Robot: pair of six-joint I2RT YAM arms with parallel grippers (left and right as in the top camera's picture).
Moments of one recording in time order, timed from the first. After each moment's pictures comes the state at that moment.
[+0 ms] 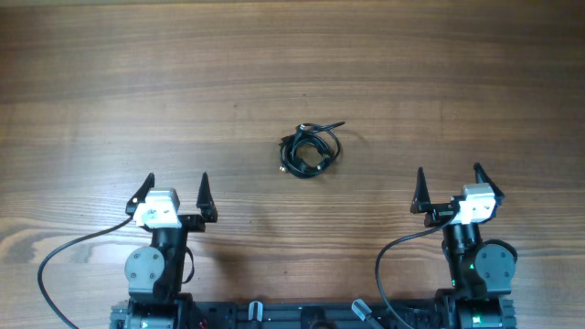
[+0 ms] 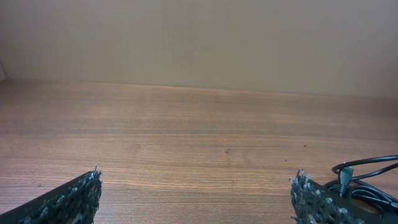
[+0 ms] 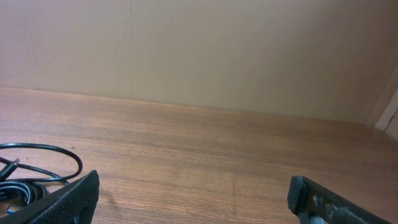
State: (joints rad) left arm -0.05 0.01 0.01 -0.07 -0.04 -0.06; right arm 0.01 0.01 0.01 0.00 -0.03 -0.09
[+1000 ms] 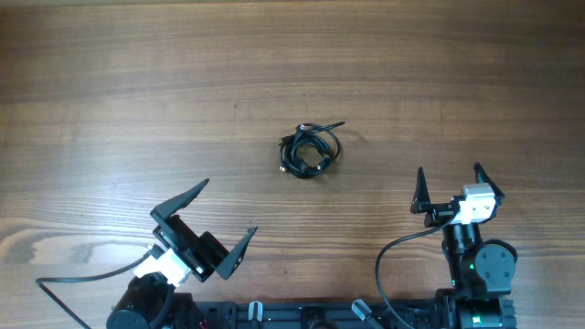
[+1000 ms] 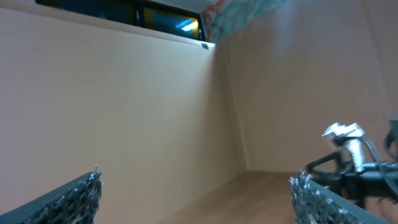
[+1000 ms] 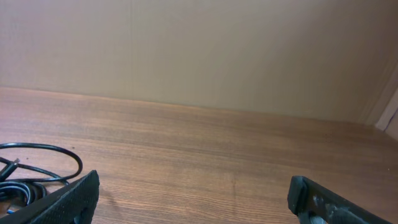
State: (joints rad) left arm -0.05 0.01 0.01 0.66 0.72 -0.24; right arm 0.01 0.01 0.01 0.00 -0.03 -0.09
